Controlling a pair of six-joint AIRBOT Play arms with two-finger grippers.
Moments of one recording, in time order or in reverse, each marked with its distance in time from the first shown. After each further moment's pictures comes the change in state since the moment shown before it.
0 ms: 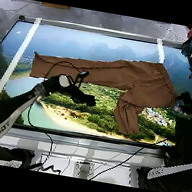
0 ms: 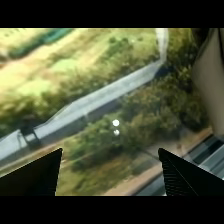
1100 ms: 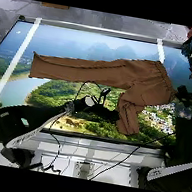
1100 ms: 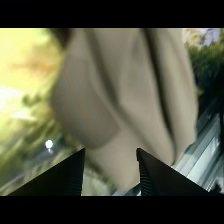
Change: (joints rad) left arm -0.320 -0.215 0.061 -0.524 0.335 0.211; right arm 0.091 0.021 -0.001 0.017 -0.135 -0.050
